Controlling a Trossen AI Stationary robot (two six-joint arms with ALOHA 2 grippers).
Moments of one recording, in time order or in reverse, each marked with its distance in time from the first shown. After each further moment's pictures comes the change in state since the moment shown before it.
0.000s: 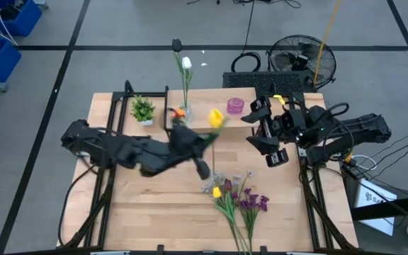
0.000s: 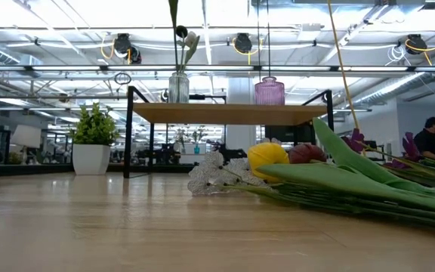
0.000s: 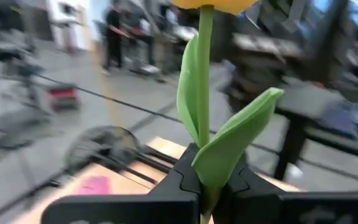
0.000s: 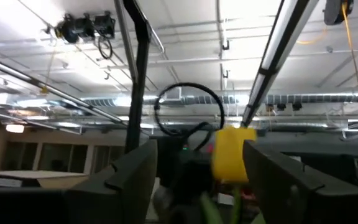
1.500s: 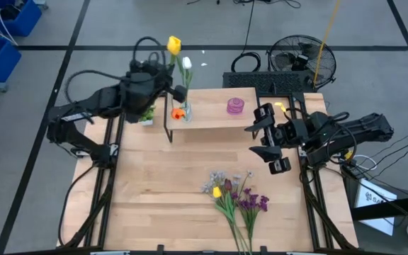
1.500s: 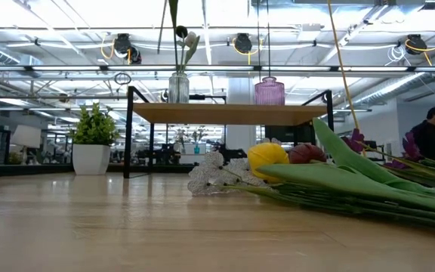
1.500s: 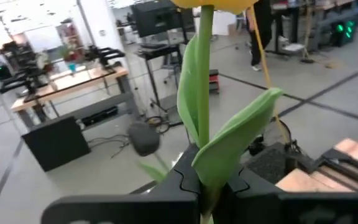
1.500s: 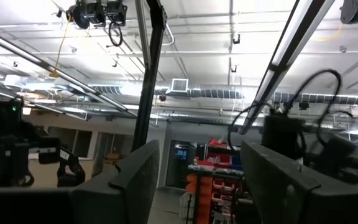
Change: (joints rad) left arm 0.450 -0.230 -0.073 -0.288 -0.142 0.120; right arm 0.049 -0.054 -0.090 0.000 0.002 -0.082
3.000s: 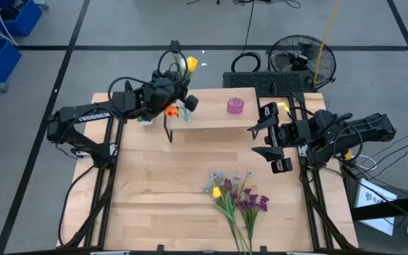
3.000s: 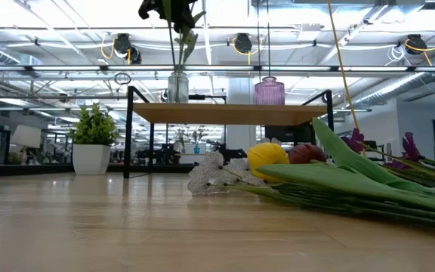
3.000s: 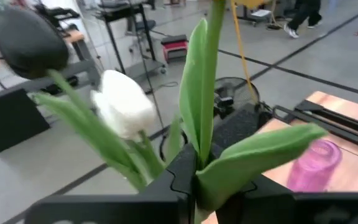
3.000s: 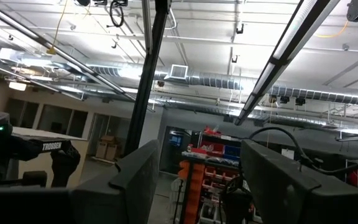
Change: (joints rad) left arm 0.152 -0.014 -0.359 0.217 0.313 -0.074; right arm 0.000 -0.058 0.000 -0.123 0.000 -0.075
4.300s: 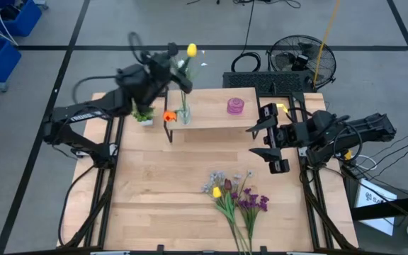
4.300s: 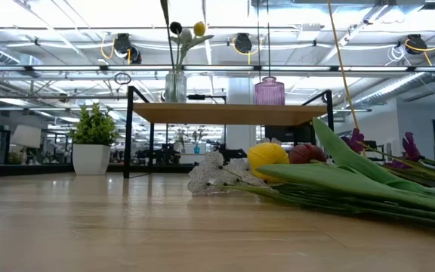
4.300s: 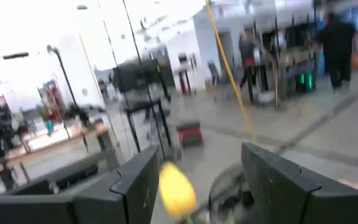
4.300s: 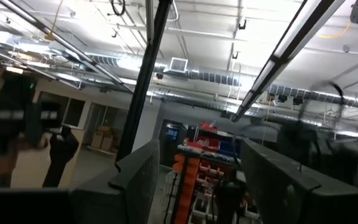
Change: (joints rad) left arm 0.017 -0.050 0.032 0.453 -0.002 0.434; right arm -0.001 0.000 0.000 -0.028 0.002 -0.052
